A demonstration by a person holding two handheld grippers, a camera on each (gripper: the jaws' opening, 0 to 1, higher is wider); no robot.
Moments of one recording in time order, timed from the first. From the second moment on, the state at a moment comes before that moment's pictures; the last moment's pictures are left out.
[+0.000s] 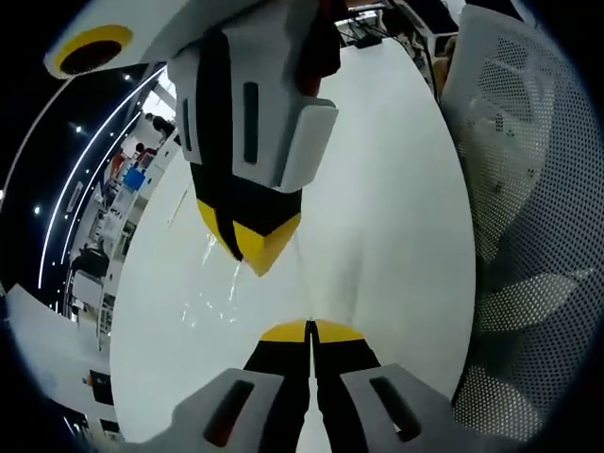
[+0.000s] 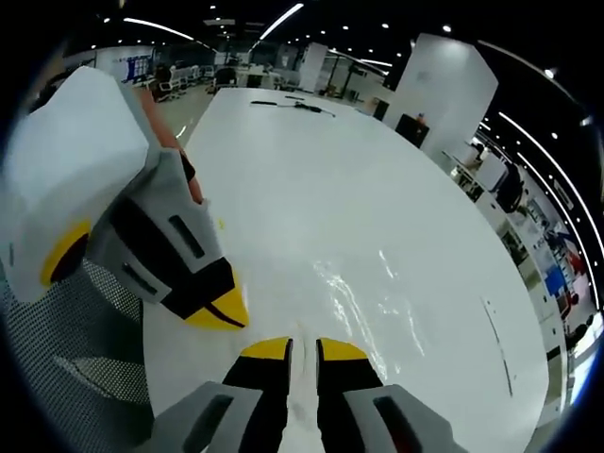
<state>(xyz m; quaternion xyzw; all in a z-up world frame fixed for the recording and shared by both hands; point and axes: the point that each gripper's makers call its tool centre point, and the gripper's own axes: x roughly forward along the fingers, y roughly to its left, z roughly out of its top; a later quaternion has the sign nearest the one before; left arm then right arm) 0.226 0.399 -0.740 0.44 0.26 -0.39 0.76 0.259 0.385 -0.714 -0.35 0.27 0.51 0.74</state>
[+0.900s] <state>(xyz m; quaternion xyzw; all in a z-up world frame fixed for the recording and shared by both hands) 0.245 0.391 -0.767 0.44 0.28 -0.42 0.74 0.244 0.330 -0.727 -0.29 0.31 0.44 0.79</state>
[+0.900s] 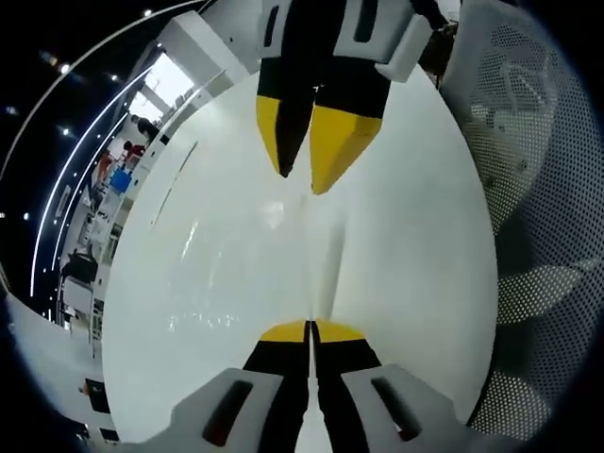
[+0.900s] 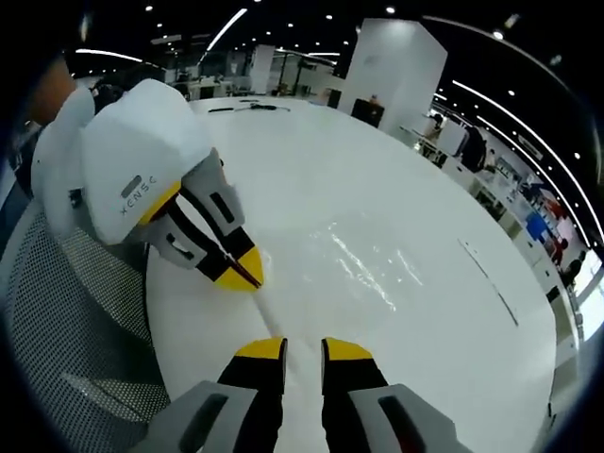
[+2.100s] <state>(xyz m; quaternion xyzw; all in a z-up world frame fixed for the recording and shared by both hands) 0.242 0.419 -0.728 0.23 0.31 -0.33 0.86 0.260 0.319 -0.724 -0.16 0.32 0.40 0.84</state>
